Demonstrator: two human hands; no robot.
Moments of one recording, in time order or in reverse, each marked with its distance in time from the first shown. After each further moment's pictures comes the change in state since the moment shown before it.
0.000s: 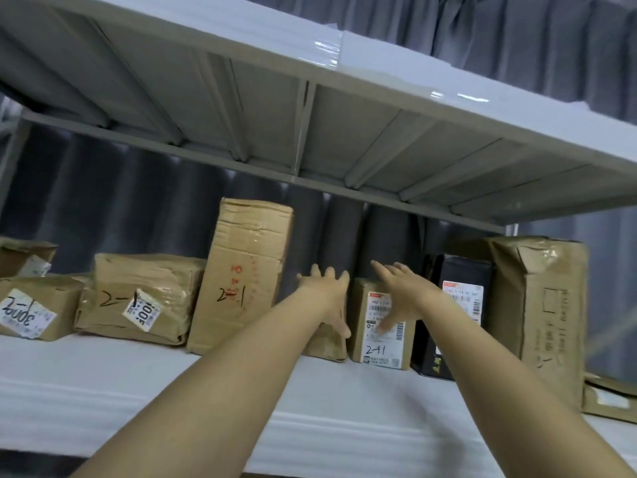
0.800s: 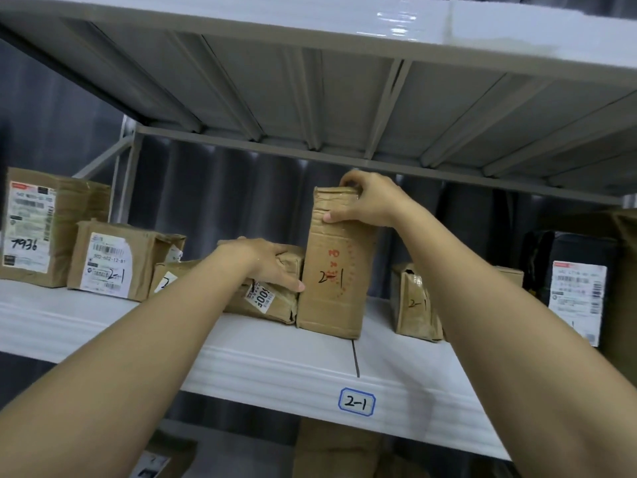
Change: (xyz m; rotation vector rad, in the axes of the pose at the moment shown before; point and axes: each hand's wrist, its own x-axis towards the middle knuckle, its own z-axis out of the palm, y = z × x) left_hand -0.130 -0.190 -0.034 -0.053 -0.120 -0.460; right_hand 0.019 -0.185 -0.102 0.600 0.375 -0.279
